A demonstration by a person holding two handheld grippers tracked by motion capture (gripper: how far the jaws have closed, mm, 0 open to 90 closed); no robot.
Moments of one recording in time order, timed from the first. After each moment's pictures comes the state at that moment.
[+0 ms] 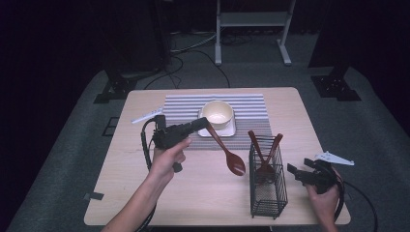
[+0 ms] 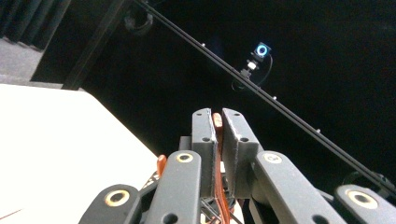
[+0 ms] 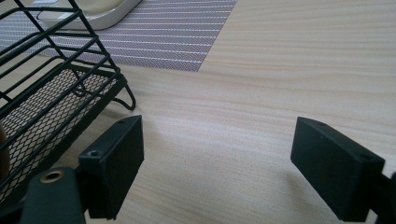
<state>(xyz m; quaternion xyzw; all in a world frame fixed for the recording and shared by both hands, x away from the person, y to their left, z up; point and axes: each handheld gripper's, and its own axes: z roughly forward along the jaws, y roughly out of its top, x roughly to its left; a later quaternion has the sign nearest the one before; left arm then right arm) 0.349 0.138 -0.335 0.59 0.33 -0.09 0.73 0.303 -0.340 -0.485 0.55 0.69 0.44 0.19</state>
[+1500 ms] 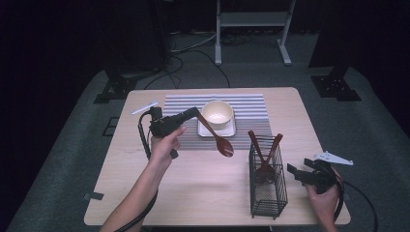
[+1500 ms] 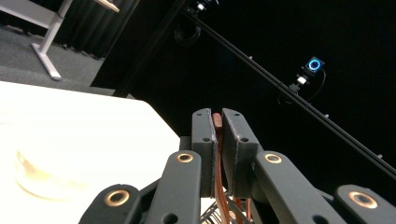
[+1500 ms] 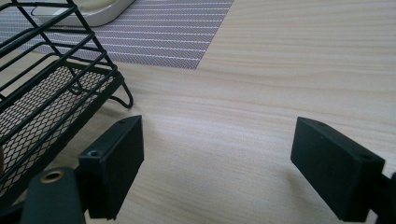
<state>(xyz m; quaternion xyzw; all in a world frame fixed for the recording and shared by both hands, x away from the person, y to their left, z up) 0.396 0.155 -0.354 0.59 0.40 -0.03 0.71 0.304 -0.339 -0.485 0.55 0.69 0.43 0.19</state>
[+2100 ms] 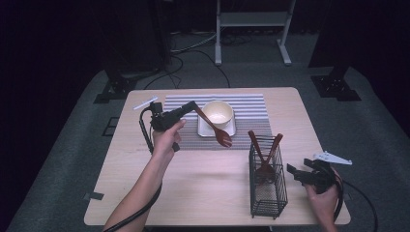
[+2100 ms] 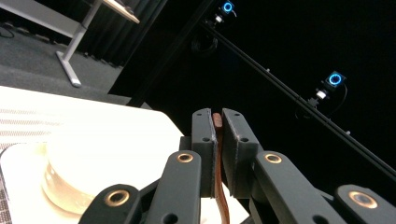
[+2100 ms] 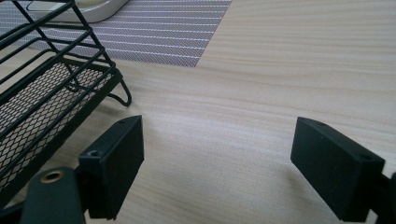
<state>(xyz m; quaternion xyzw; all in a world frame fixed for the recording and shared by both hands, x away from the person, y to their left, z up) 0.418 0.156 -0.357 0.57 0.43 -0.01 0.71 0.304 -0.338 -0.485 0.55 0.69 0.43 0.19</state>
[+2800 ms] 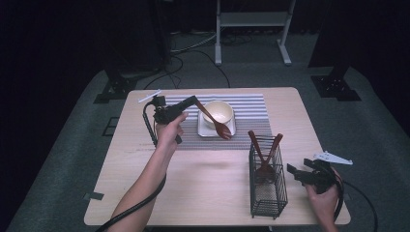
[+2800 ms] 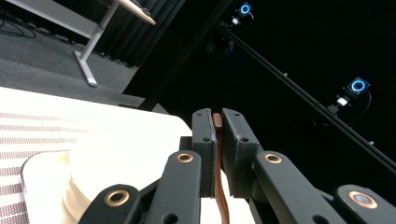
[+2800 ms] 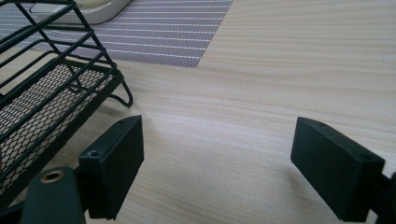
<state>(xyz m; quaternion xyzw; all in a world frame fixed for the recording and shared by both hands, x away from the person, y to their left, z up) 0.444 0.150 -0.360 0.56 0.45 0.00 0.69 0.304 -0.339 -0.485 0.55 0.69 0.43 0.19</state>
